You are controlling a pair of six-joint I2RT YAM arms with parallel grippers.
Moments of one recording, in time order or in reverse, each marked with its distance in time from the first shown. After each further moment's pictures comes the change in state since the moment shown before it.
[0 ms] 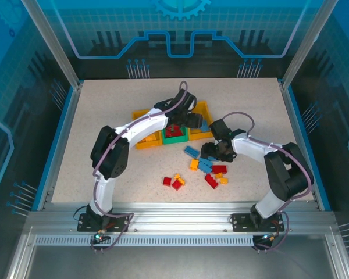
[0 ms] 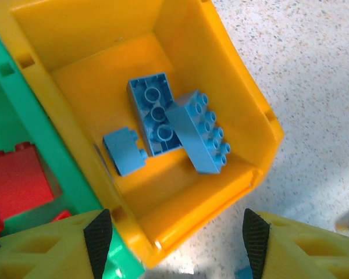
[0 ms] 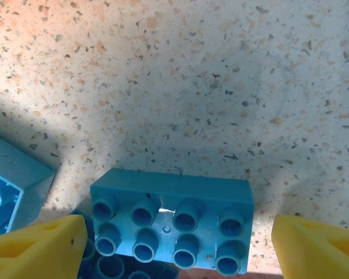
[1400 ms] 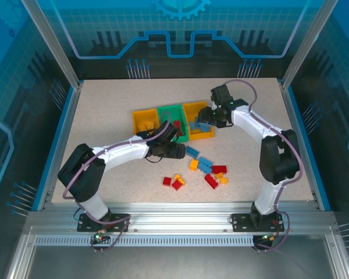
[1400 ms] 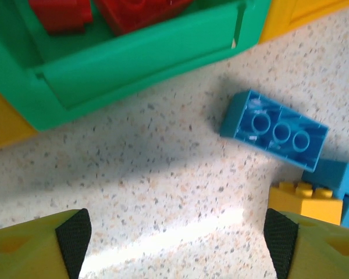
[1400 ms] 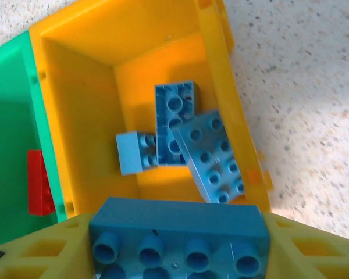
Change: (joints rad) left arm -0.060 -0.377 -0.653 0.113 -0.063 -0.142; right arm -0.108 0.215 0.530 -0.054 -0.088 -0.042
